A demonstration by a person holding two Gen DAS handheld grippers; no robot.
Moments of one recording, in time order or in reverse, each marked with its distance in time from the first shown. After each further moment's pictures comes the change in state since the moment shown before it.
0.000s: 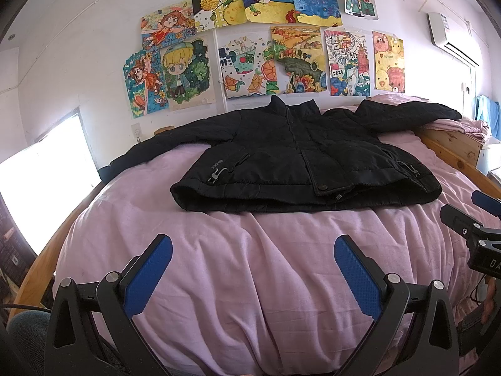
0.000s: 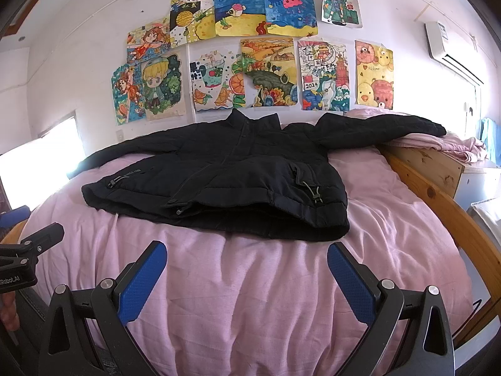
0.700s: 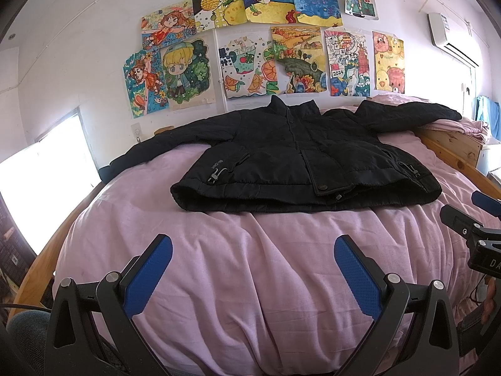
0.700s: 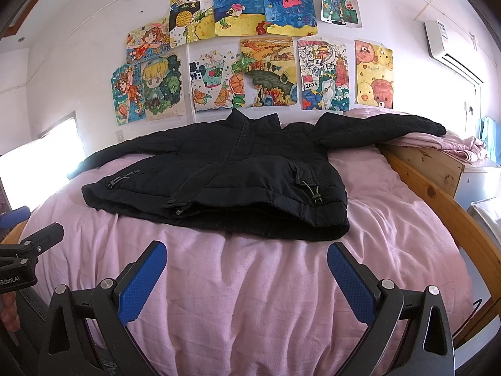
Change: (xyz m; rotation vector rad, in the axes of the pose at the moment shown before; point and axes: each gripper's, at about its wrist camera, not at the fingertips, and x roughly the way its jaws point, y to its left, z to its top) left arm 0.000 0.000 0.000 0.000 0.001 0.001; right arm -0.001 0.001 0.001 0.001 -0.002 0.001
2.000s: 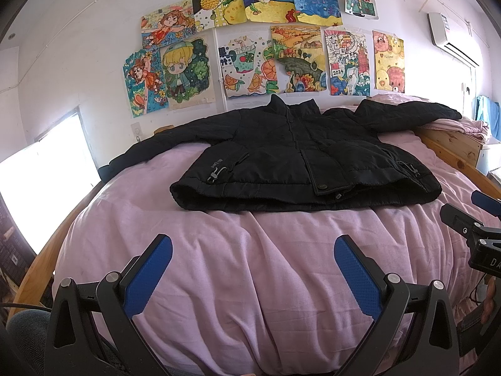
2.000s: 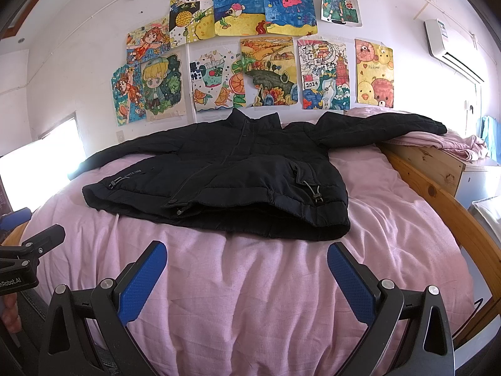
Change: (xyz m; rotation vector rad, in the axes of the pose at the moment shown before) left arm 0.000 0.000 0.000 -0.001 0.001 -0.001; right arm -0.001 0.002 0.002 0.006 0.001 0.004
